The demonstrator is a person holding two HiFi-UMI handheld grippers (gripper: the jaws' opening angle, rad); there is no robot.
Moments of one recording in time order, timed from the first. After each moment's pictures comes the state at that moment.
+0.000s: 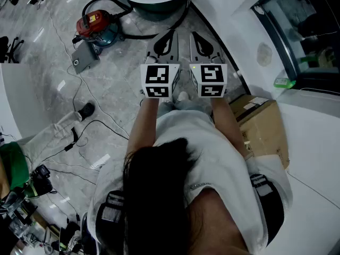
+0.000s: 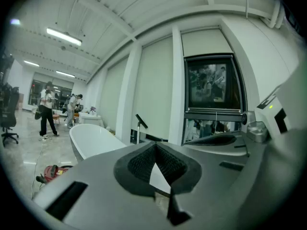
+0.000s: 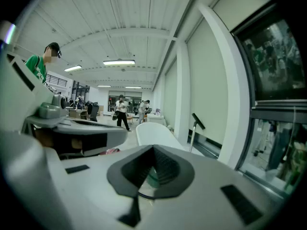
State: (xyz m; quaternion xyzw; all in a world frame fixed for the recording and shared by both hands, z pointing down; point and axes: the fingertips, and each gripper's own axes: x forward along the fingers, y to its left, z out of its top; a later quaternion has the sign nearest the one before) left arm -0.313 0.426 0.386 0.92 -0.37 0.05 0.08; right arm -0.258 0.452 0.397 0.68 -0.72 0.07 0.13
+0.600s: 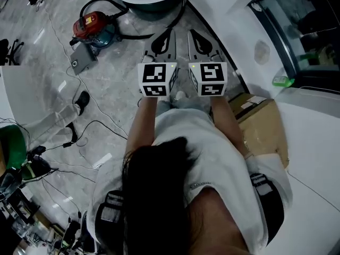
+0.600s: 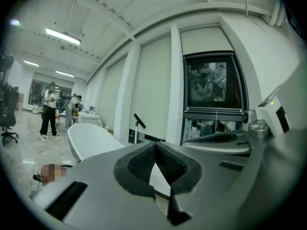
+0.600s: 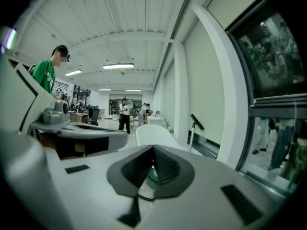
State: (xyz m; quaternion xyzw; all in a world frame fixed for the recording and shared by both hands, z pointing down) left arm -0.275 0.428 0.383 0.92 -0.37 0.05 0.08; right arm -0.222 0.454 0.390 0.68 -0.72 0.07 0.11
